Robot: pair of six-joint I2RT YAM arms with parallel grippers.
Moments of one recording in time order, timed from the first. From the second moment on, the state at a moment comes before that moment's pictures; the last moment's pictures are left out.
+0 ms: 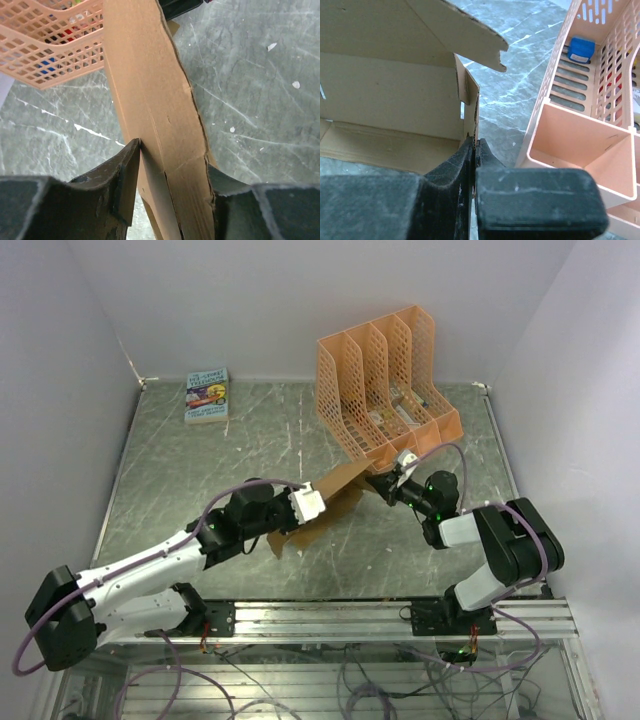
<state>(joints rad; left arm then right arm) -0.89 1.02 0.62 0.03 0.12 0.48 0.25 1.58 0.33 1.15 -0.66 -0.14</state>
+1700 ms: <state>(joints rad) -0.63 1.23 1.01 -0.41 0.16 -0.19 0.24 1.53 0.32 1.16 -0.72 -0.14</state>
